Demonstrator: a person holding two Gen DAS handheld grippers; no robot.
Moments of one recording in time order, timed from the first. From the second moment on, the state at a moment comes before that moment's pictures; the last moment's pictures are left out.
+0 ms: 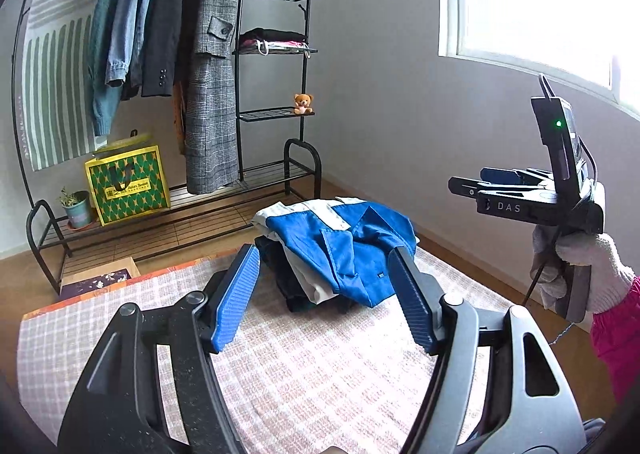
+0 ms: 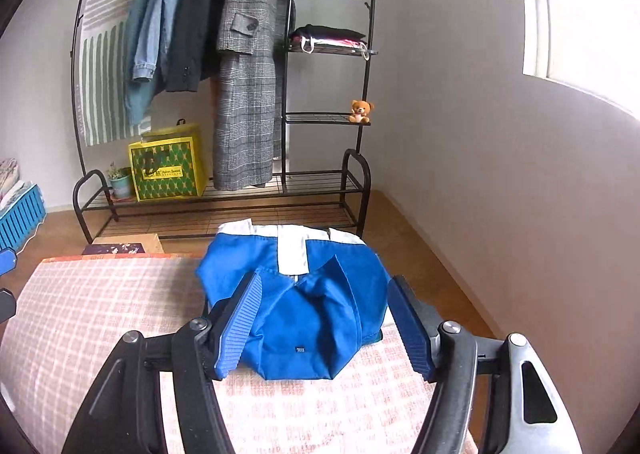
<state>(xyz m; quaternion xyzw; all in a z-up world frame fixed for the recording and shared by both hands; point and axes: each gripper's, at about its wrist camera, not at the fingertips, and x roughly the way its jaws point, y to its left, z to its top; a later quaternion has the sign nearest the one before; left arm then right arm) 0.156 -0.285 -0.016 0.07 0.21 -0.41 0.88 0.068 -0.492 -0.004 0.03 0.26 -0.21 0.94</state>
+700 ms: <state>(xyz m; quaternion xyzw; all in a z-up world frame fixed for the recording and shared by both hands) 0.118 -0.230 -0.069 0.07 0.23 -0.38 0.89 0.011 -0.414 -0.071 0.06 0.25 -0.24 0.94</state>
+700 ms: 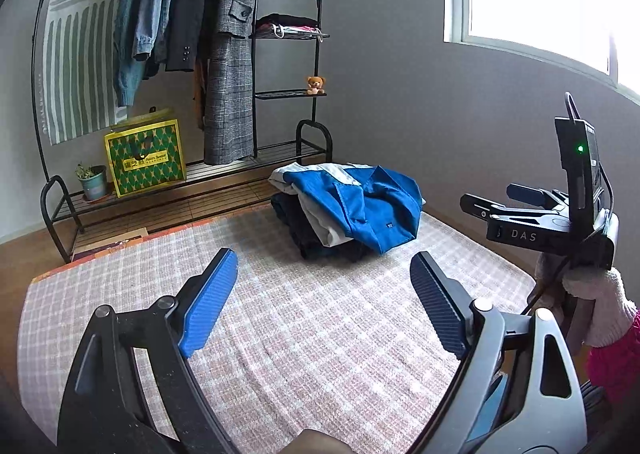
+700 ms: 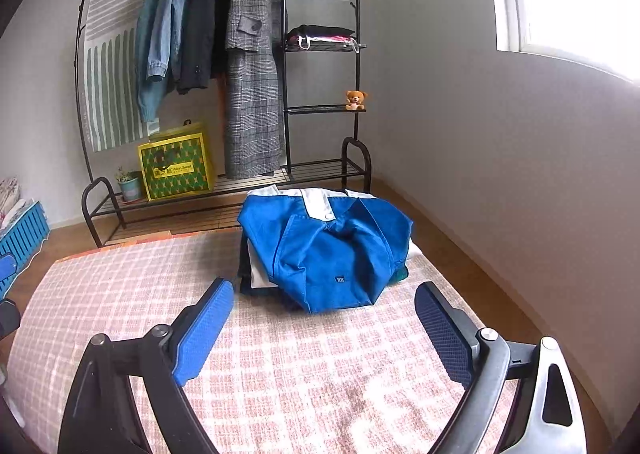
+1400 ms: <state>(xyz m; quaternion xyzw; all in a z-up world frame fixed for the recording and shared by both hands) 0.120 -0.228 -0.077 0.09 0.23 -0.32 0.92 0.017 -0.404 -0.086 0.06 0.24 -0.25 0.94</state>
